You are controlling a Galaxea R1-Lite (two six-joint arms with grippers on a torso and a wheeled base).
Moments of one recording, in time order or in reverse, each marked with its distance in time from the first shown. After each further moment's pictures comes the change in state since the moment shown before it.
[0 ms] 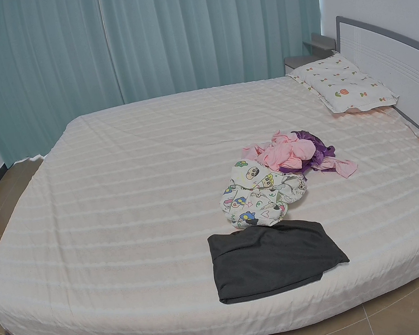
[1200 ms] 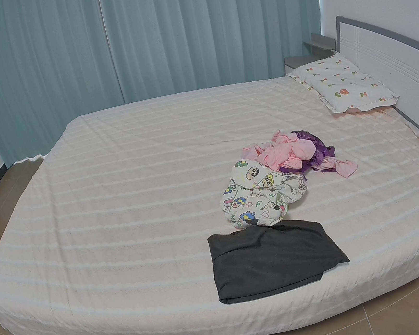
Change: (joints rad) left arm -0.015 -0.026 0.001 0.068 -0.420 -0.040; right arm -0.001 0.001 0.065 -0.186 -0.026 0.066
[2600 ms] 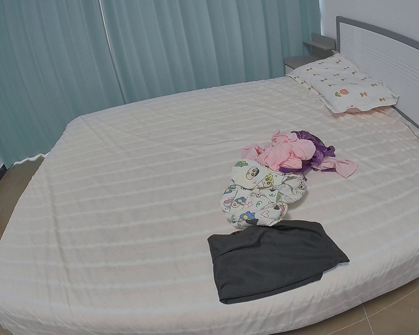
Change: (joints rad) left arm 0.000 0.003 0.000 0.000 0.002 -0.004; right arm -0.002 0.003 0.003 0.084 -0.010 0.057
